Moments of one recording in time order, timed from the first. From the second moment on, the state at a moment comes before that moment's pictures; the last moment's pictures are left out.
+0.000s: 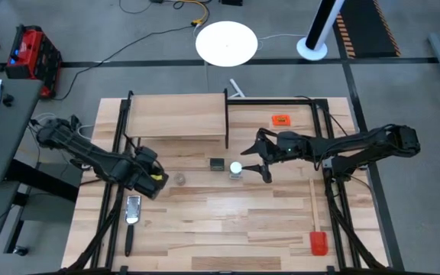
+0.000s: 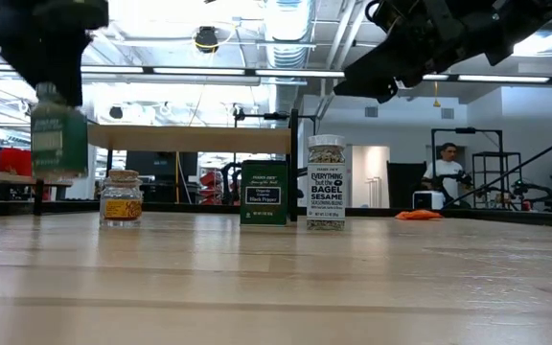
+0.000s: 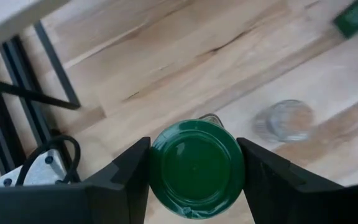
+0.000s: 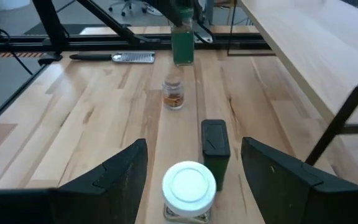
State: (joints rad) left arm -0.45 1.20 0.98 -1.36 -0.53 -1.50; right arm -0.07 1.24 0.61 0.29 -0.10 -0.03
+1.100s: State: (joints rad) left arm -0.45 1.15 0.76 -1.21 -0.52 -1.56; right arm -0.07 1.24 0.61 0.27 -0.10 -0.03
